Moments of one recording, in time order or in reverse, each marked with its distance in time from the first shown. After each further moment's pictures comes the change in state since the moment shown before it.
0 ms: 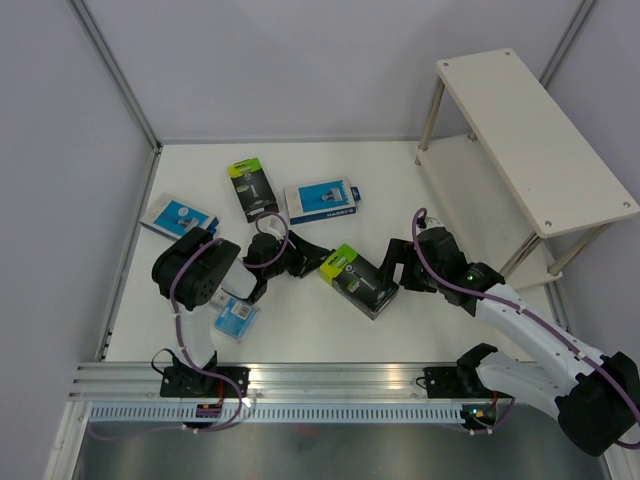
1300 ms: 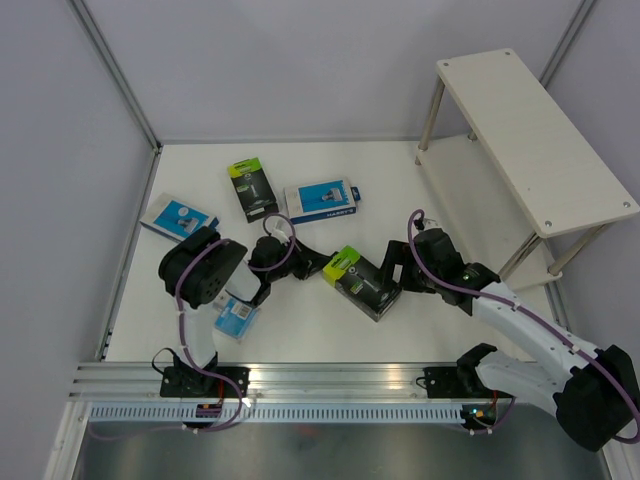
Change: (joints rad) left arm -0.042 0.037 0.001 0.082 0.028 0.004; right arm 0.000 0.032 -0.025 0.035 0.010 -0.003
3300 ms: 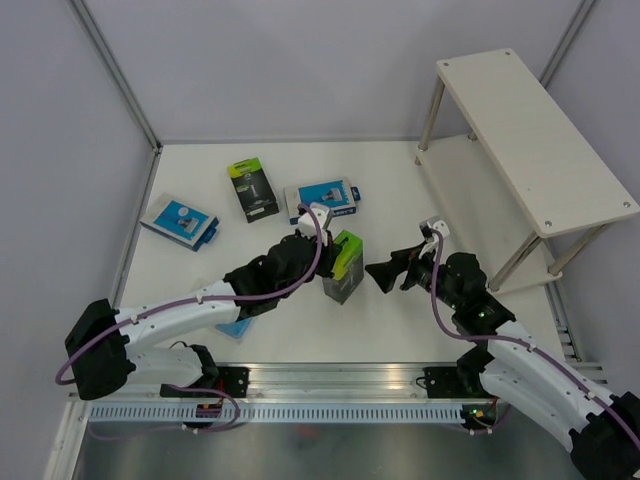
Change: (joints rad) left arm -0.488 -0.753 0.289 -1.004 -0.729 0.923; right arm 0.000 -0.306 -0.285 0.615 -0.191 -0.275
